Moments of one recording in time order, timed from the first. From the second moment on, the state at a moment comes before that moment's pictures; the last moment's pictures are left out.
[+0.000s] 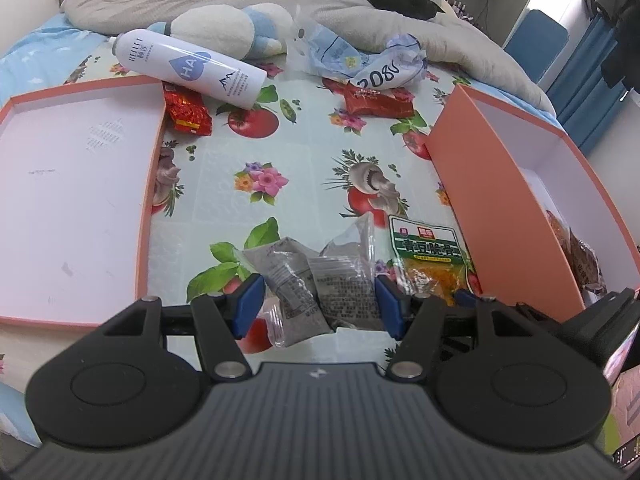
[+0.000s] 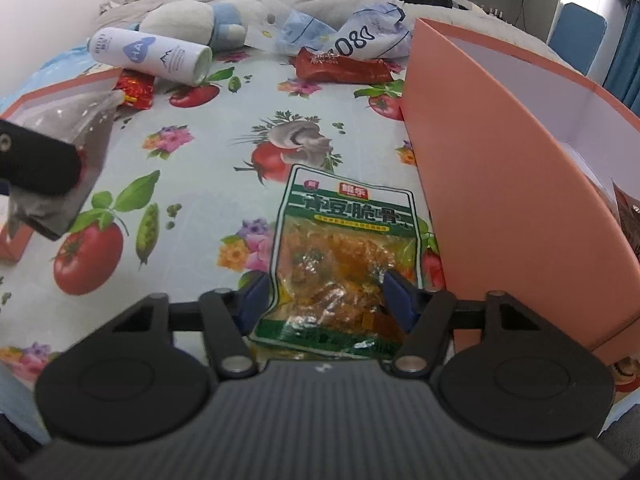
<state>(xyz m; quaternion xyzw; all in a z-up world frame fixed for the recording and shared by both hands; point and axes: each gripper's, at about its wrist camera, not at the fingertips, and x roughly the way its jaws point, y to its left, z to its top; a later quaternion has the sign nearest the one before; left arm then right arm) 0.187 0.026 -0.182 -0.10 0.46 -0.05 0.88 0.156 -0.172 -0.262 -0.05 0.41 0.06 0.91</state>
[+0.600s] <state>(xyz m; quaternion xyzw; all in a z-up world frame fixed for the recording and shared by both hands) 0.184 0.017 -0.138 -0.09 0.44 -0.04 0.89 0.142 -0.192 -0.191 0.02 0.37 0.11 0.92</state>
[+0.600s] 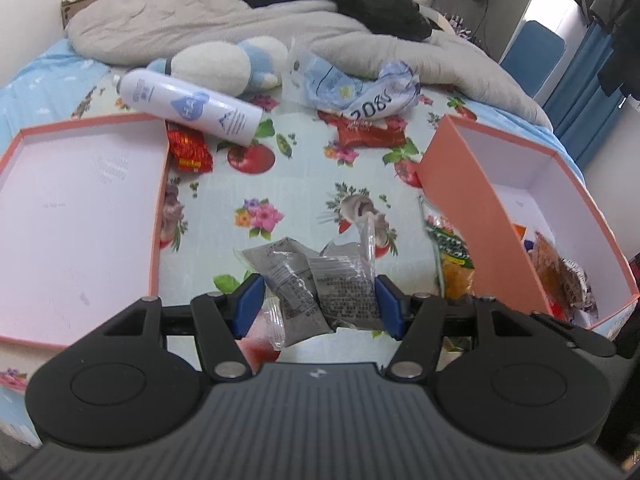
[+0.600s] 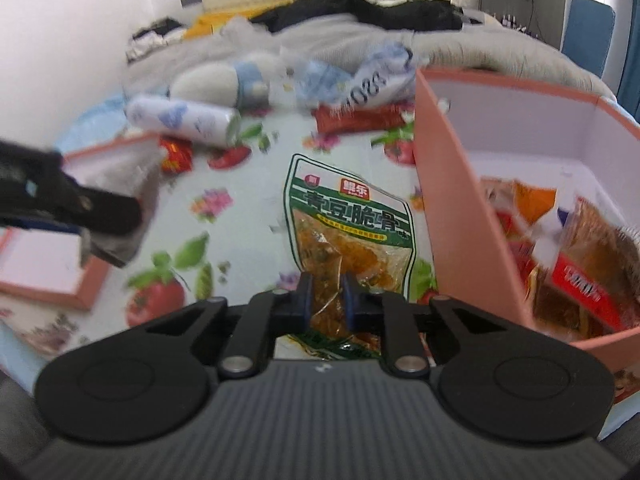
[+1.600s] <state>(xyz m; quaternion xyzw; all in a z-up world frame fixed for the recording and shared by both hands) 0.218 -0.128 -0.021 -0.06 0.33 -0.18 0.93 0.130 -0.335 -0.052 0.03 0.19 0.02 0.98</state>
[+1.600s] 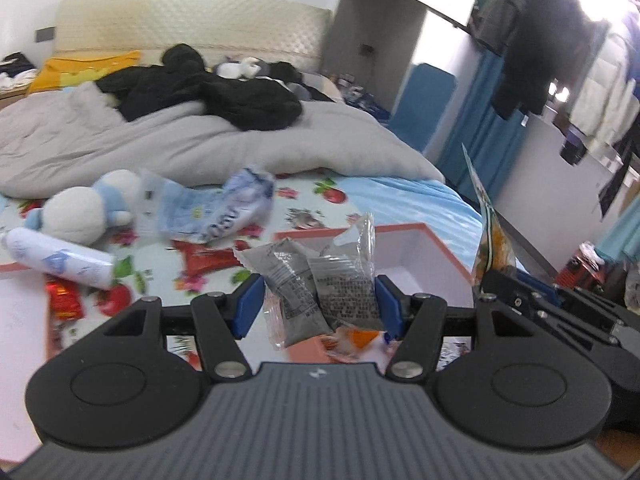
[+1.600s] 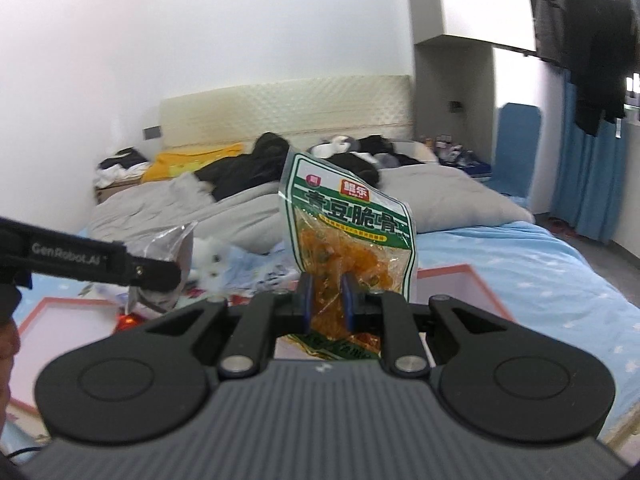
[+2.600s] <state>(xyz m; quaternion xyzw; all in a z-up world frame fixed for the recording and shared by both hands) 0.255 -0.224 -0.111 -0.01 0.41 -0.20 0.89 0.149 -0.417 -0.158 0.10 0.32 -0.04 0.94</state>
